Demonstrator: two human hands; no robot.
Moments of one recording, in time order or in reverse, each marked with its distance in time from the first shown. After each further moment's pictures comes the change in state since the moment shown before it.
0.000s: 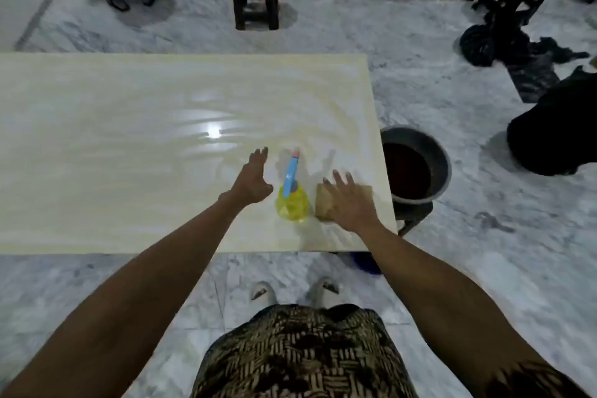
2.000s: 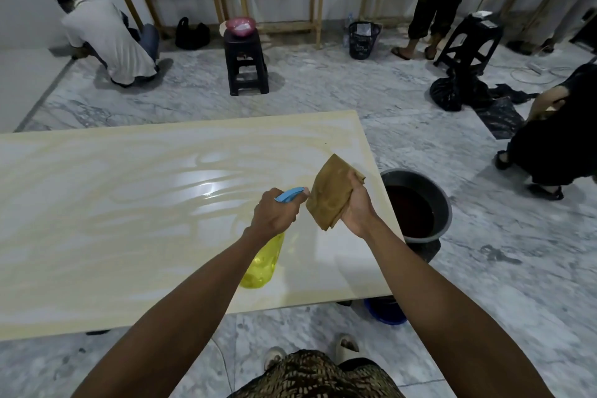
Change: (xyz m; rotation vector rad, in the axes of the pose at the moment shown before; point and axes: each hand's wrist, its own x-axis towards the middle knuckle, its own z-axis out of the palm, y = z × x) left_hand -0.003 0.041 -0.041 -0.390 0.165 -0.049; right_hand 0.042 -0.055 -0.125 2.070 0.158 0.349
